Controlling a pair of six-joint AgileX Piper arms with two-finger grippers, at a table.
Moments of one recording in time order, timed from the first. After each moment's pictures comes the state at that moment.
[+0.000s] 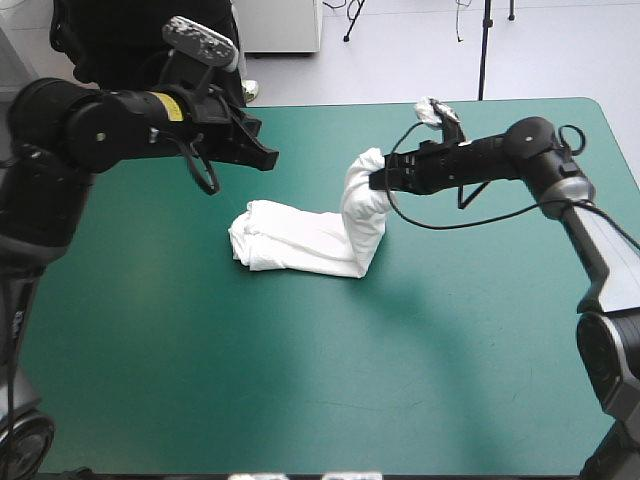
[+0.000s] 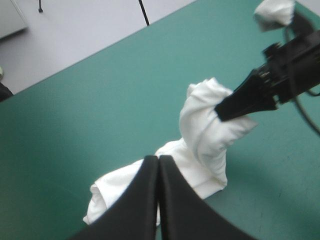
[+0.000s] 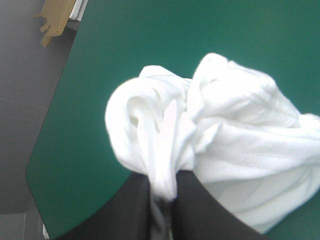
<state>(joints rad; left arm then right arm) -0.51 1.53 -2.09 -0.08 1.25 0.14 0.17 1.81 -1.58 1.02 1.04 -0.46</state>
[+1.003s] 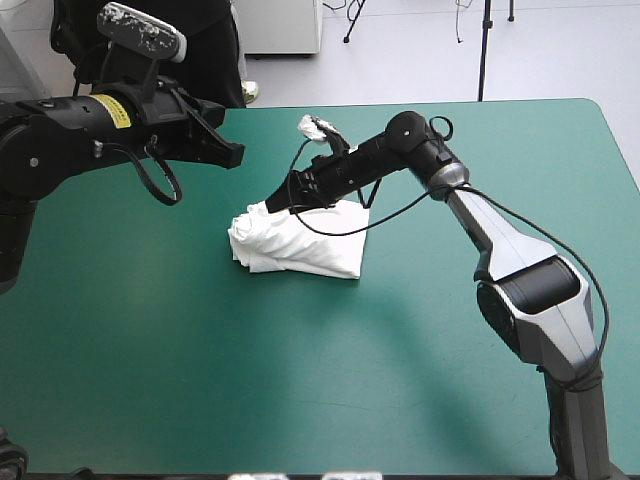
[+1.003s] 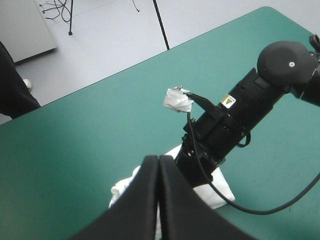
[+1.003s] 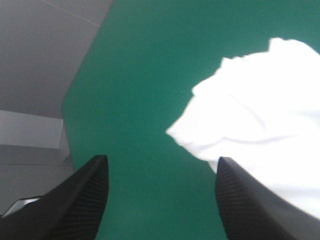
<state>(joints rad) -0.51 1.44 -2.10 -0.01 1.25 0.09 0.43 2.19 -2.09 1.00 1.22 -0.36</state>
